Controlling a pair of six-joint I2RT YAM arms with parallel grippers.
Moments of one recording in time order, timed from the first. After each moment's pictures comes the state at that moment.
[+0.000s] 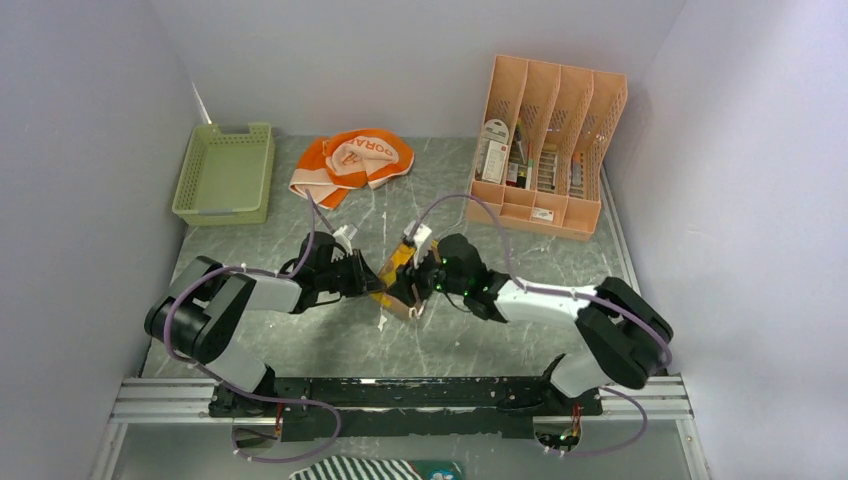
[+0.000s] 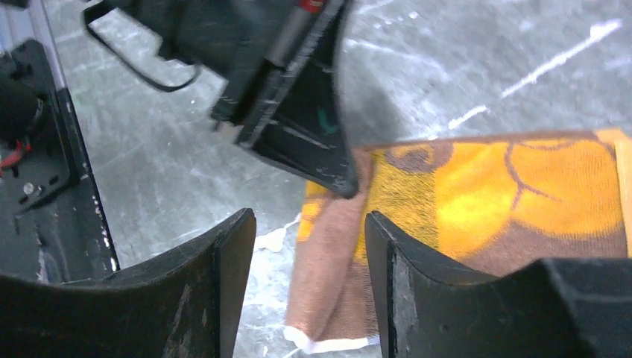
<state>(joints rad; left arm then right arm) -0.47 1.58 0.45 0.49 0.47 -0.72 0.80 1.50 0.65 0.41 -0.37 0.17</state>
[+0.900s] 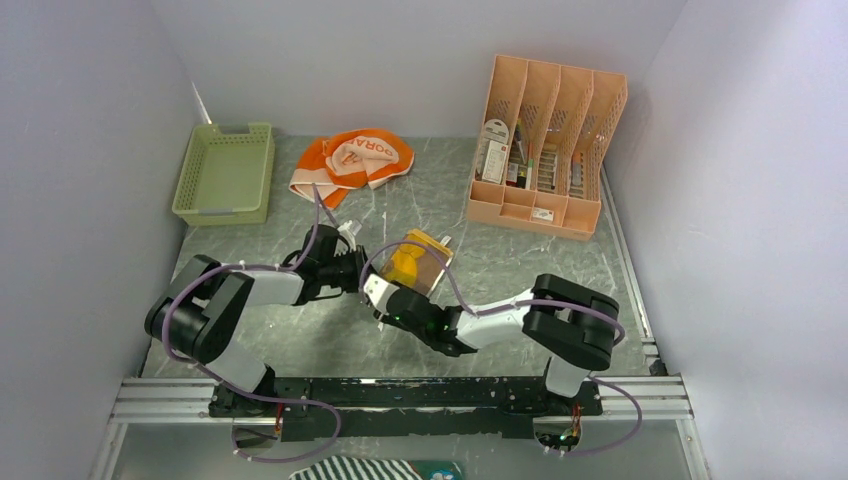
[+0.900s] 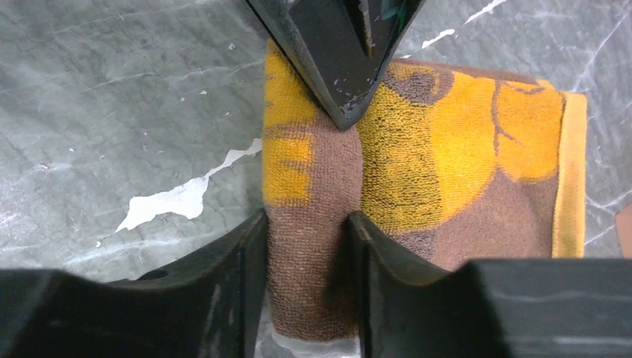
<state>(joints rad) -0.47 1.58 0.51 0.37 0.47 -0.66 1.20 1.69 0.66 0.37 0.41 -0.23</state>
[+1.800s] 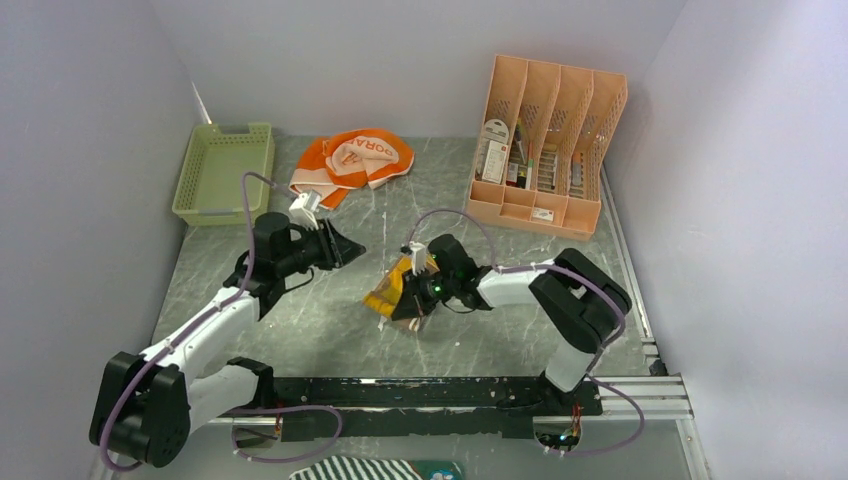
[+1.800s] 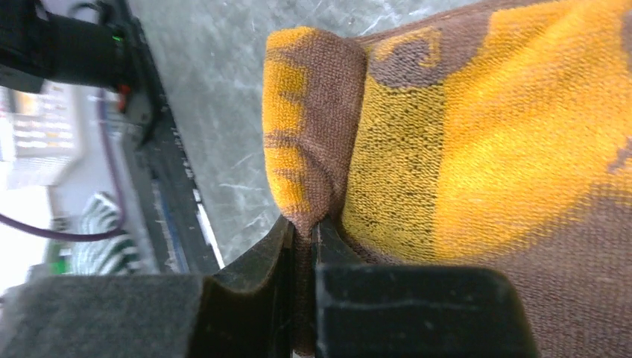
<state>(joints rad) -0.31 1.06 0.54 0.19 0.49 -0.58 0.80 1.69 0.68 0.29 -0.60 0.35</state>
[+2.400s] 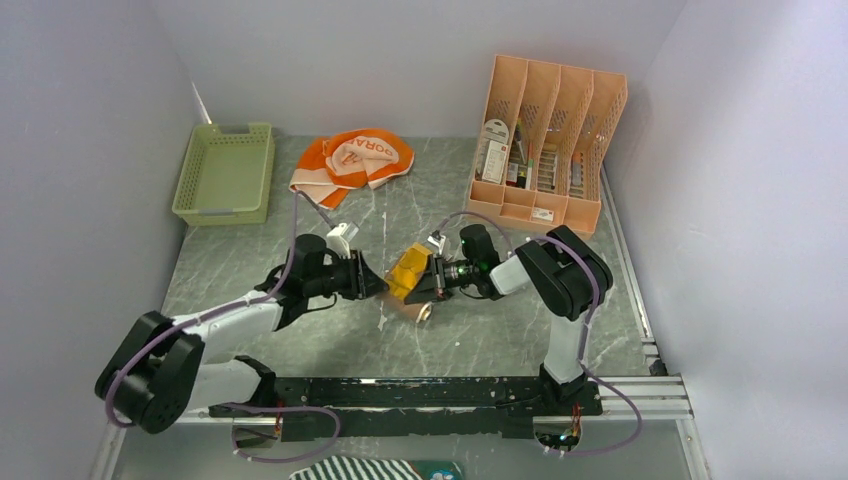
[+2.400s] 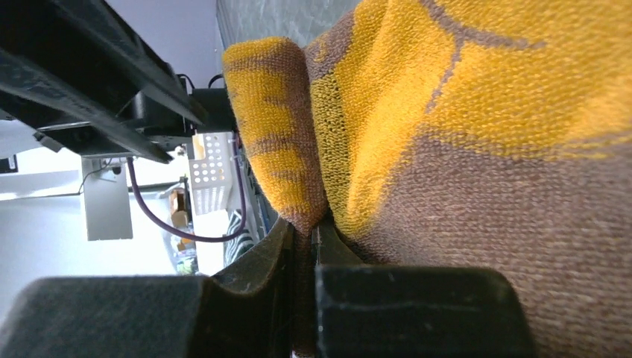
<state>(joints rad) -0.53 1.19 0.41 0.30 0.48 -0.60 0.52 1.92 0.64 0.64 -1.01 0.77</state>
